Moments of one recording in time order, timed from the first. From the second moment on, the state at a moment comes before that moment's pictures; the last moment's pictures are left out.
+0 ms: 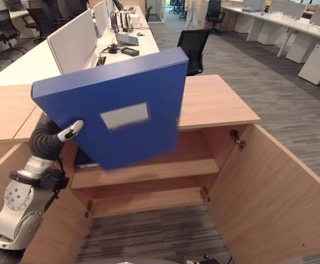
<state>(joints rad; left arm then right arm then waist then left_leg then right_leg) 0.12 0.60 -0.08 -0.43 -0.74 -0.17 -0.09 0.02 -0.23 0.26 1.25 0.18 -0.01 0.03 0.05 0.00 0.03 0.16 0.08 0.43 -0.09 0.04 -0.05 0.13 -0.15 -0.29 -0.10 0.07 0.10</state>
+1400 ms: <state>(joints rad) 0.32 0.53 0.12 -0.35 -0.84 -0.15 -0.10 0.28 -0.46 0.00 0.04 0.42 -0.08 0.10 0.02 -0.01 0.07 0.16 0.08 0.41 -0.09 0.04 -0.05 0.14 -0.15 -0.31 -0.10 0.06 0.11</state>
